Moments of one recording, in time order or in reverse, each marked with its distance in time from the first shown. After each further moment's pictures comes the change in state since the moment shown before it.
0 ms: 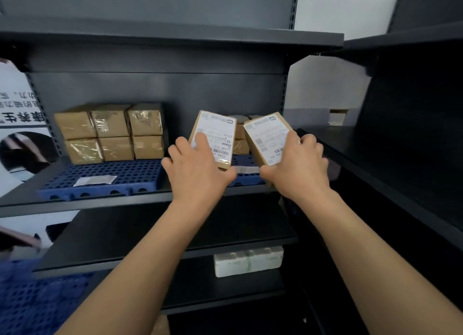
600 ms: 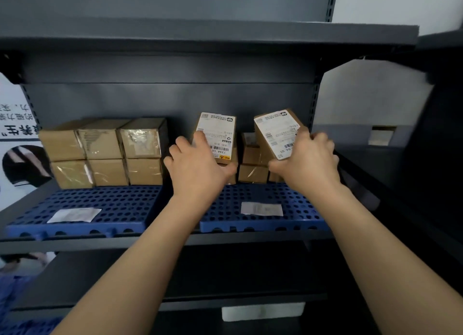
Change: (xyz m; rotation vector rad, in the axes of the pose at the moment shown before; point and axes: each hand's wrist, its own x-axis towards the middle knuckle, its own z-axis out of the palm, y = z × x) left_hand 0.135 0.007 0.075 -0.004 0.037 -0.097; right_hand 0.157 -0.004 0.055 0.046 -0.023 -0.056
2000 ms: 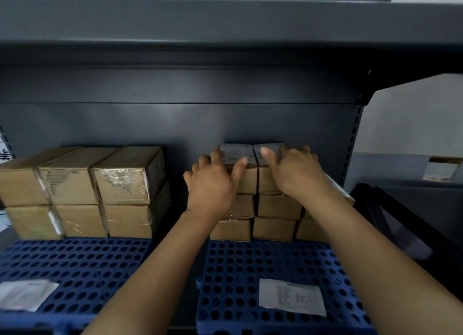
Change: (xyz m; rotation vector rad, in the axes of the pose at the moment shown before) left_hand 0.138 -0.005 0.102 -0.153 -0.063 0.052; right_hand 0.169 -0.039 0.094 0.066 -0.166 -0.088
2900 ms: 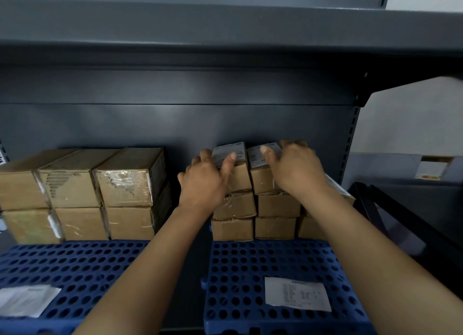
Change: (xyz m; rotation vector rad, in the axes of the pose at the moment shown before) left_hand 0.012 -0.020 -0.009 -0.134 -0.044 -0.028; right_hand -0.008 -0.012 -0.004 0.021 0.148 -0.051
